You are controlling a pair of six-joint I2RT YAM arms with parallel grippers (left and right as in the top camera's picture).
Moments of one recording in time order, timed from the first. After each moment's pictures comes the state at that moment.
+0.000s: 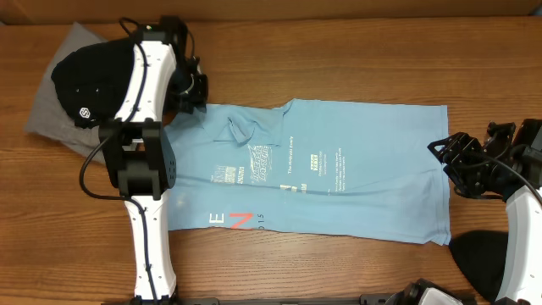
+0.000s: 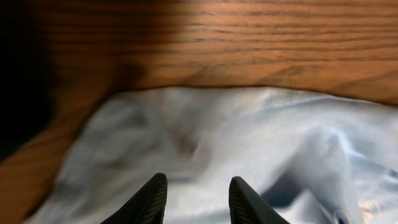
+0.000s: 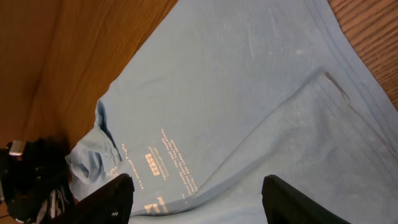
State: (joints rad) left arm -0.04 2.51 2.28 -1.39 0.16 -0.07; right arm -0.48 1.29 1.01 -0.90 -0.53 0.36
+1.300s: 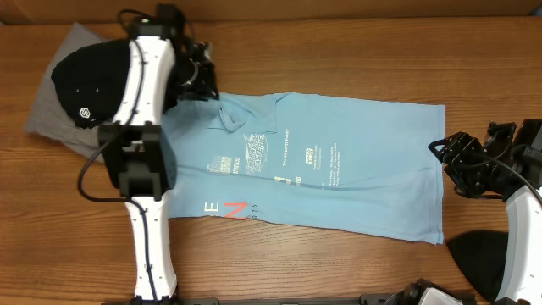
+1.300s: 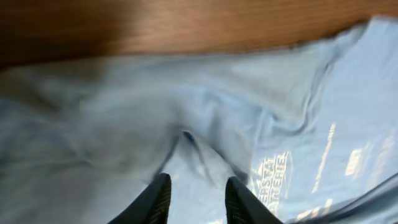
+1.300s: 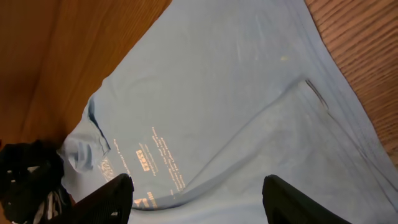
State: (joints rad) left arm -0.06 2.49 2.39 -1.42 0.35 0.05; right arm -0.48 1.29 1.01 -0.90 -0.52 0.36
